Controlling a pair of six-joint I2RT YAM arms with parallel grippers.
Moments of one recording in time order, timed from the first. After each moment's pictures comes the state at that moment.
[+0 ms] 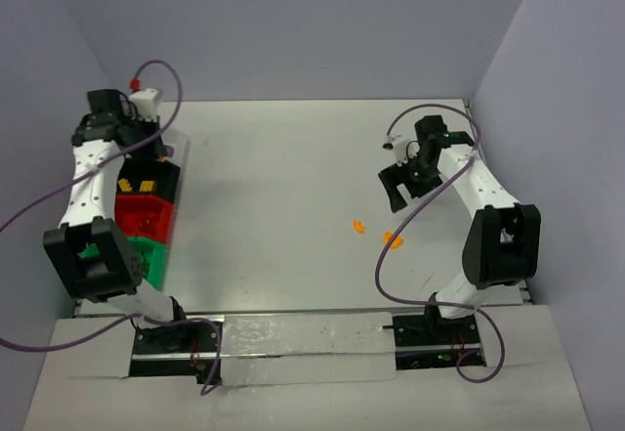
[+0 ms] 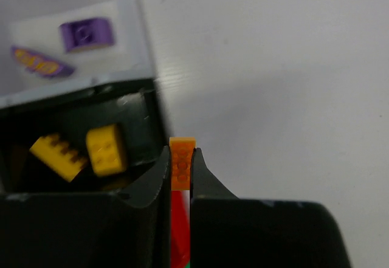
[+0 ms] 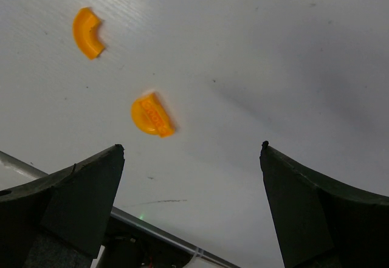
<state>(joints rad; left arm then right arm) 0.16 1.58 1.45 -0.72 0.32 0.29 0.05 1.58 1.27 -1.00 -0.25 -0.46</state>
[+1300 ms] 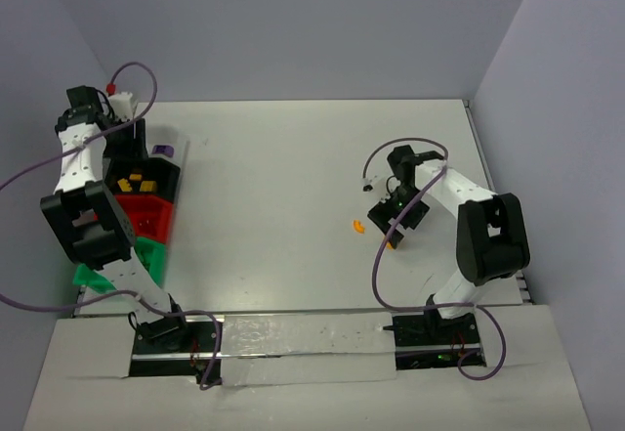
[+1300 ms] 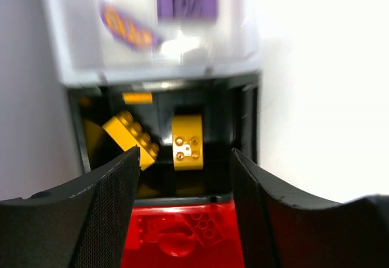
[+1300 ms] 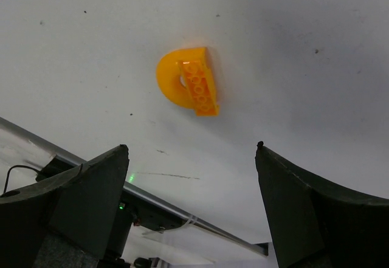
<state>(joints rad) 0.34 1.88 1.67 -0.81 0.22 0.36 0.21 1.63 1.08 -1.05 -0.13 -0.55</state>
